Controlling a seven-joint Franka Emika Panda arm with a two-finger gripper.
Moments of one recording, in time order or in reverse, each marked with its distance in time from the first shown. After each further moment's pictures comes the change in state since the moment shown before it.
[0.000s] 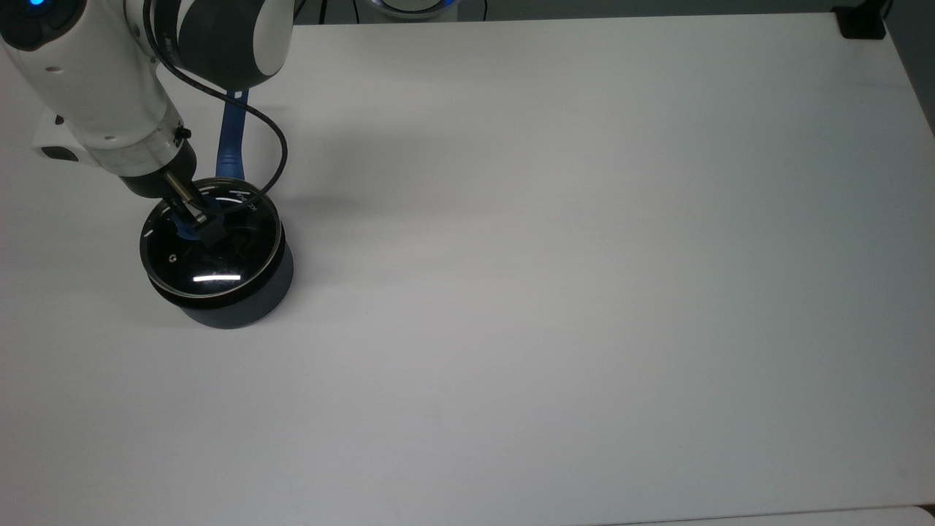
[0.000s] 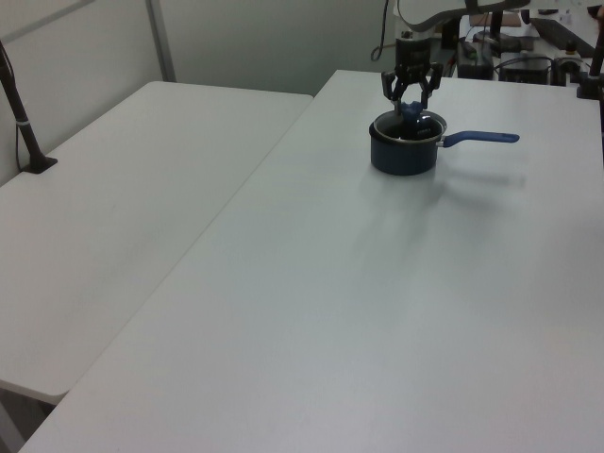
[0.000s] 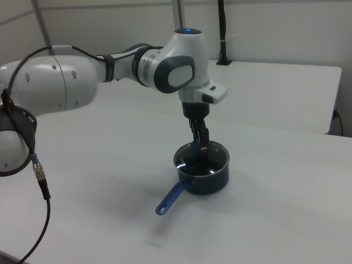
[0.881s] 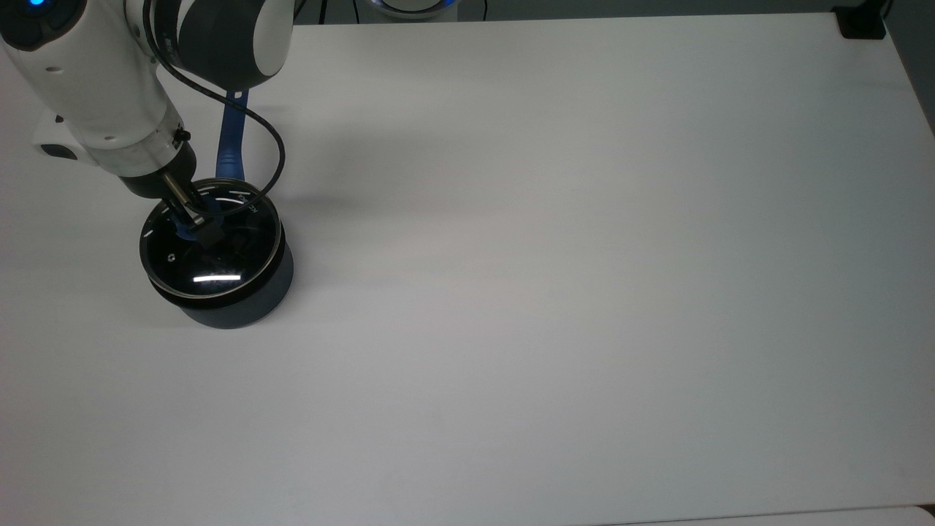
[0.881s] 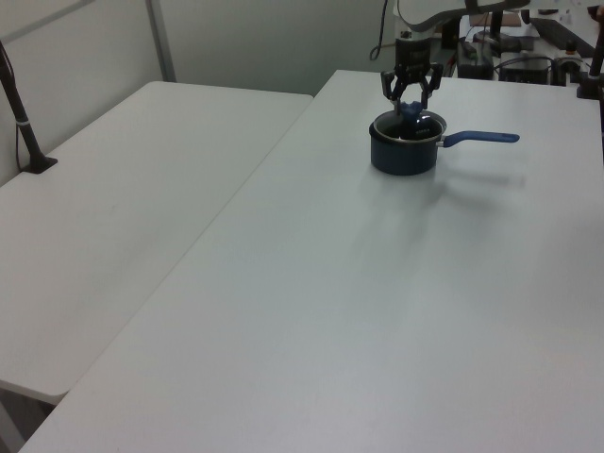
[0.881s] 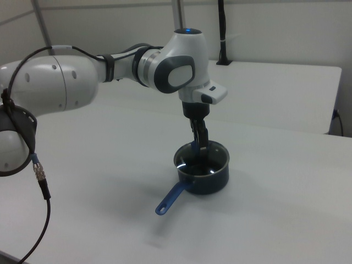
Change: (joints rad) arm 0.000 0.001 0.000 0.001 0.000 0.002 0.040
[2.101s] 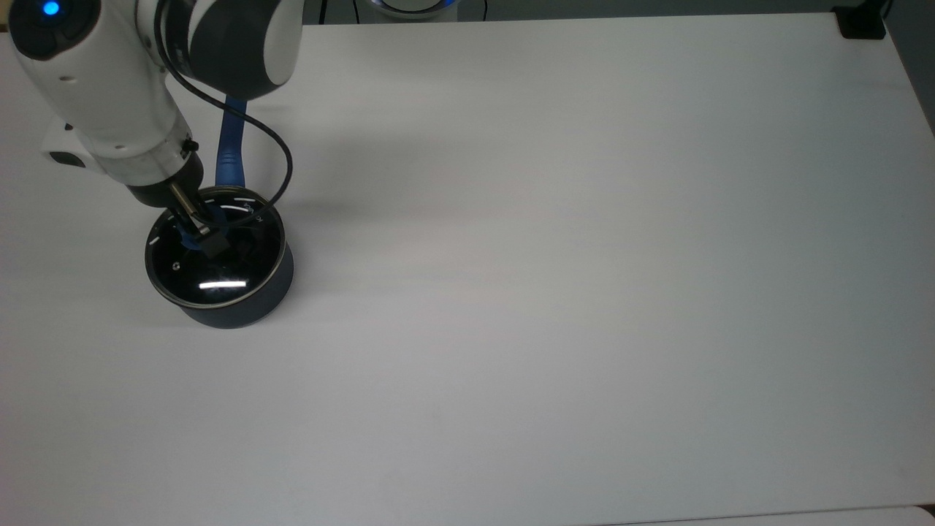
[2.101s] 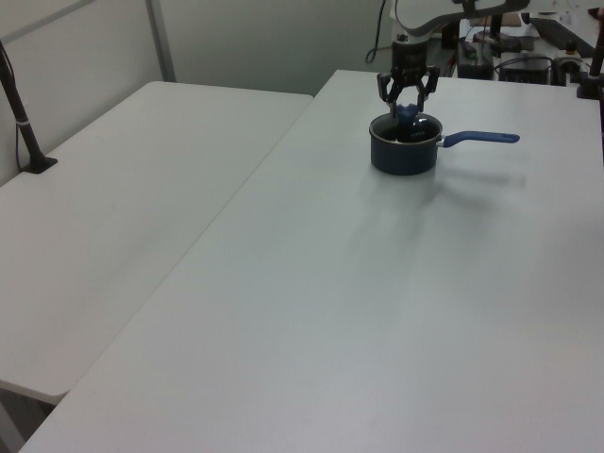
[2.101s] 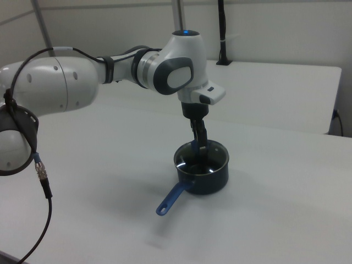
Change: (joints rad) arm 0.010 0.013 0.003 0.002 0.000 0.033 0.034
